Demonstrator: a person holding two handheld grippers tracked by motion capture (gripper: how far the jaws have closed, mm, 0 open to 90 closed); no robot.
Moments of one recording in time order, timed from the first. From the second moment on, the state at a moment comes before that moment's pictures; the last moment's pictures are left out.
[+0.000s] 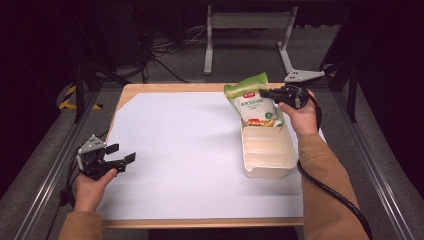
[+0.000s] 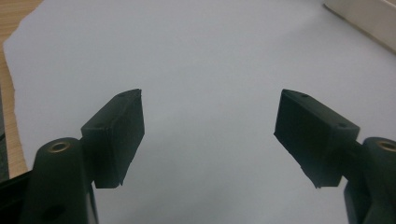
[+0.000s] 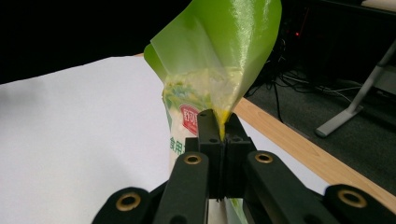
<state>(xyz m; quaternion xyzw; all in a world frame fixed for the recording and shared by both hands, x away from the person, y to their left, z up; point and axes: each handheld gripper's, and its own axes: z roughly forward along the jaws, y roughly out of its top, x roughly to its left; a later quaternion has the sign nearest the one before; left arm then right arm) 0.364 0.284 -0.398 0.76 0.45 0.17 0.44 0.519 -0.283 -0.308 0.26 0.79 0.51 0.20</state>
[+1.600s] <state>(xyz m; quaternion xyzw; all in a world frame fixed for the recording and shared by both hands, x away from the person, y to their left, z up) 0.366 0.281 -0.401 0.76 0.45 0.17 0.43 0.492 -0.338 -0.347 0.37 0.78 0.47 0.19</state>
